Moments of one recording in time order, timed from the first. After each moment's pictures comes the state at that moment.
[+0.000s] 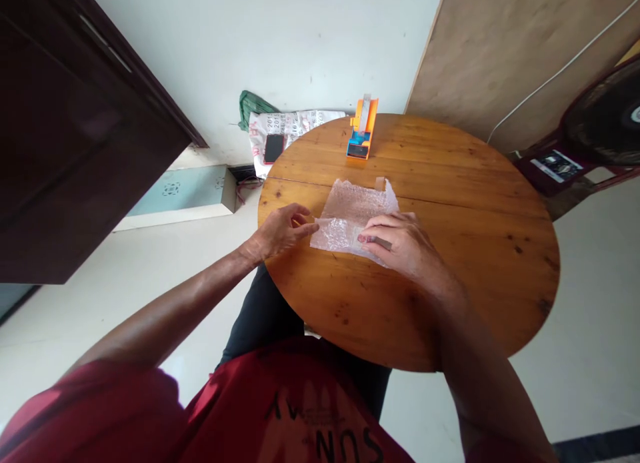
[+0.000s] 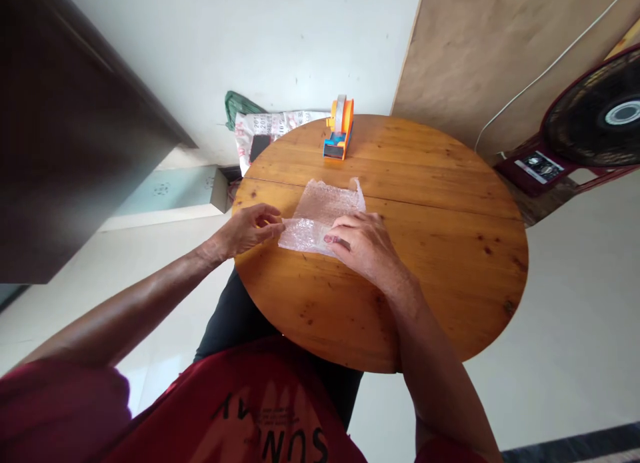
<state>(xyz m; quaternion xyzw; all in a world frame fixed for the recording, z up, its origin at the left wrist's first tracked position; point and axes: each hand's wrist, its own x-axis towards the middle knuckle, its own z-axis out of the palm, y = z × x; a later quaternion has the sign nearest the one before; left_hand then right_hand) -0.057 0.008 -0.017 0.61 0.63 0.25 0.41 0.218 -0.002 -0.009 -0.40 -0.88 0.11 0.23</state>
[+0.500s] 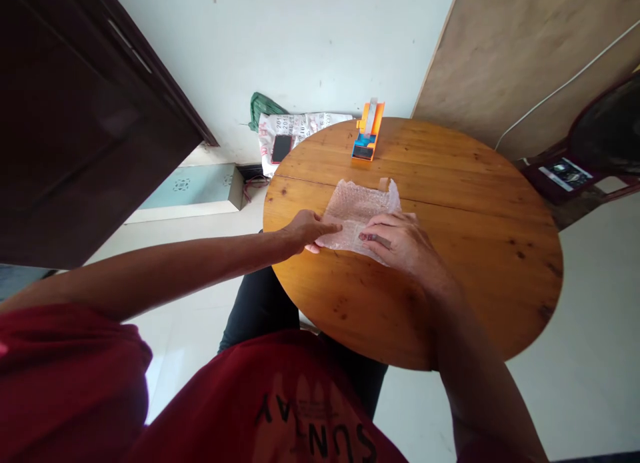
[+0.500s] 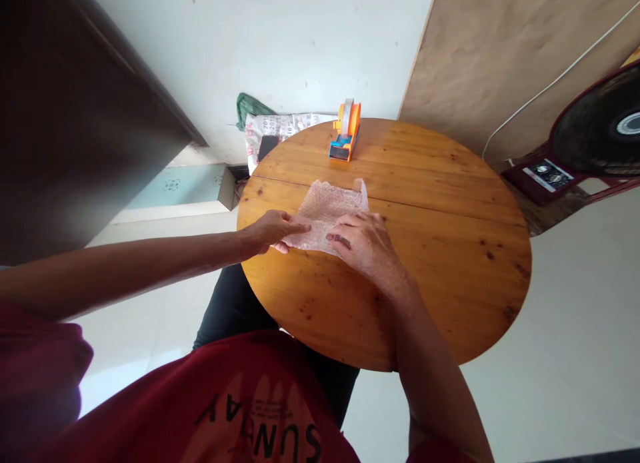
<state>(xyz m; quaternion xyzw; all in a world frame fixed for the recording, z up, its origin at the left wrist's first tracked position) -0.014 0.011 -0.014 0.44 0.68 0.18 0.56 0.218 -0.004 -0.006 -0.40 -0.89 0.11 0.21</state>
